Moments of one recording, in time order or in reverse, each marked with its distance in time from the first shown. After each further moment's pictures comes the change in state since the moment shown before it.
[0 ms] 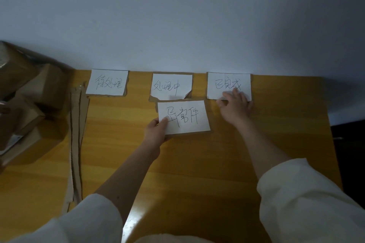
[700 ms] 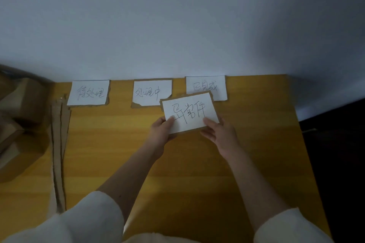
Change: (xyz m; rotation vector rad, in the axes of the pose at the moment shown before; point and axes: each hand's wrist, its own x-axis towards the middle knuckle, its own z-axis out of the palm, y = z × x) left_hand -0.030 0.006 0.054 0.030 -0.216 0.040; right_hand -0.096 0.024 0.002 1.577 -0.120 0.282
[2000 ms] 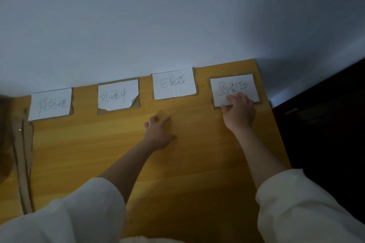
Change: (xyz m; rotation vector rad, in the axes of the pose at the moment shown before) left_hand 0.027 -0.025 0.073 1.292 -0.127 0.165; right_hand 0.059 -0.049 -0.127 -1.378 0.574 -0.390
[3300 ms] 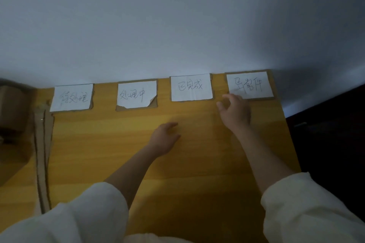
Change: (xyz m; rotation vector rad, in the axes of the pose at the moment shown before) left_hand -0.021 -0.031 -0.015 -0.285 0.050 0.055; right_hand -0.016 -0.065 -0.014 0.129 -0.033 -0.192
